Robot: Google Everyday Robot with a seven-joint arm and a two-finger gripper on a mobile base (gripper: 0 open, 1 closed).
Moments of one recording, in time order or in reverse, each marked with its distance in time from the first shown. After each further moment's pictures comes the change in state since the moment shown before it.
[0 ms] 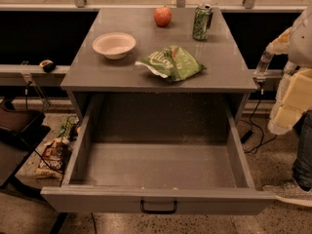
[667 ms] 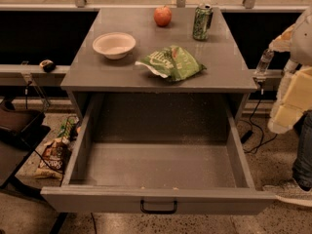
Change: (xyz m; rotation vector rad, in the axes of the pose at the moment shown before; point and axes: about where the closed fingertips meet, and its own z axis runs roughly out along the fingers) arm -0.003 0.001 -0.006 0.021 0.002 0.013
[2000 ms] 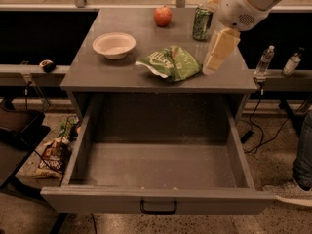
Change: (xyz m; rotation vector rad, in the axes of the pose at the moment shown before) arm -0.123 -0.138 0.066 0.146 -0.288 -0.223
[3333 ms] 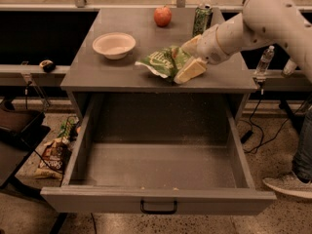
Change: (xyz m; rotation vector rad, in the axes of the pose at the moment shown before) arm 0.014 -0.011 0.137 -0.034 -0.278 0.177
